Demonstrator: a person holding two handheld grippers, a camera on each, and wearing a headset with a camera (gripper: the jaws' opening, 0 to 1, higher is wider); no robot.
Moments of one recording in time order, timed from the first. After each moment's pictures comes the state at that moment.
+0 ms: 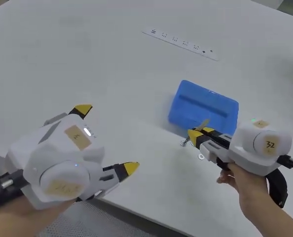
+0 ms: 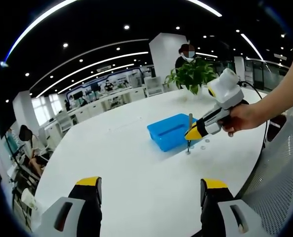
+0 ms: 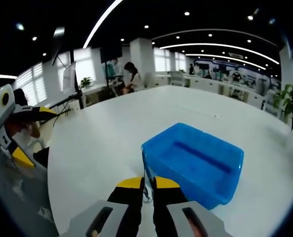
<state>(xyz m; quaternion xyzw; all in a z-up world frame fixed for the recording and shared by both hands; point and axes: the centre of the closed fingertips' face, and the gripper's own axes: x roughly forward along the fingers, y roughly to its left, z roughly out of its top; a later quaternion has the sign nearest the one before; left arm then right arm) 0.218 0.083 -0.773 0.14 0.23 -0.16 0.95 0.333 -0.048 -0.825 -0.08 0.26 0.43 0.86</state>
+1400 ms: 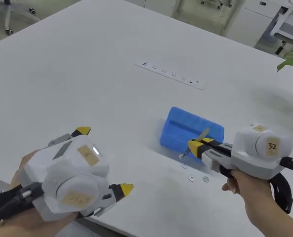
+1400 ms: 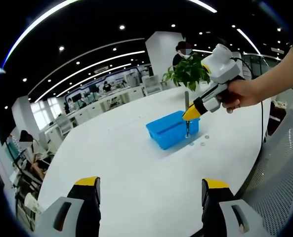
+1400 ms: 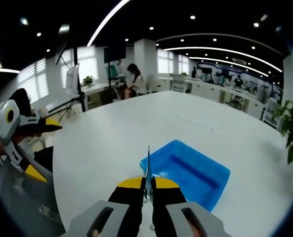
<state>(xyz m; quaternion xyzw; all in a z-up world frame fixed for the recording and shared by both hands) 0.216 0.082 -0.774 0.17 0.23 -0.16 0.95 0.338 -0.052 -0.779 -0.10 0.25 0.43 0.86</state>
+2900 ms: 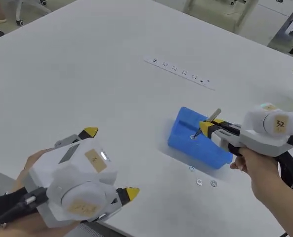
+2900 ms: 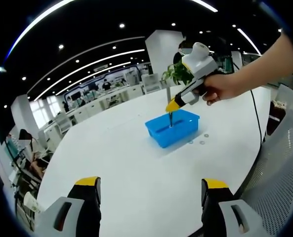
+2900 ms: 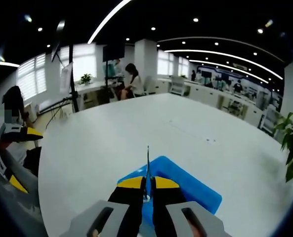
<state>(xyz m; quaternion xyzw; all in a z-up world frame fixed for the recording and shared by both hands) 0.215 0.082 -0.778 0.16 0.24 -0.17 0.94 0.394 -0.034 -0.776 -0.13 0.23 0.42 0.87</state>
